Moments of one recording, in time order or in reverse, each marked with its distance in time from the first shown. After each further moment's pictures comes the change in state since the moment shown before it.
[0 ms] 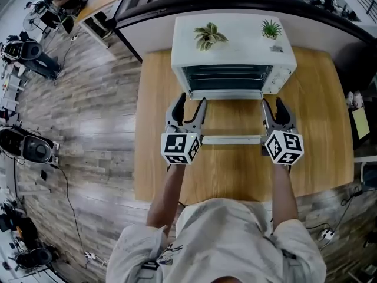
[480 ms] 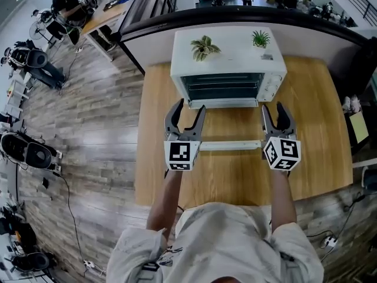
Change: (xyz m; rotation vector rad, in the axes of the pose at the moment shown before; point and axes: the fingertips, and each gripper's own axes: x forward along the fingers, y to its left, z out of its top) left arm -0.011 -0.023 0.031 0.287 -0.033 0.007; right arm -0.026 -0.004 0.035 -0.112 -0.092 -0.029
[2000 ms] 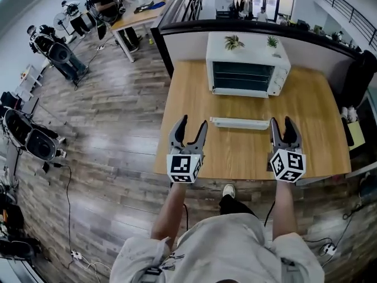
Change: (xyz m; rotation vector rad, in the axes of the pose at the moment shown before) left arm -0.228 -0.002 0.038 -0.135 -0.076 0.105; right arm -0.175 0.093 0.038 -0.011 -0.070 0.015
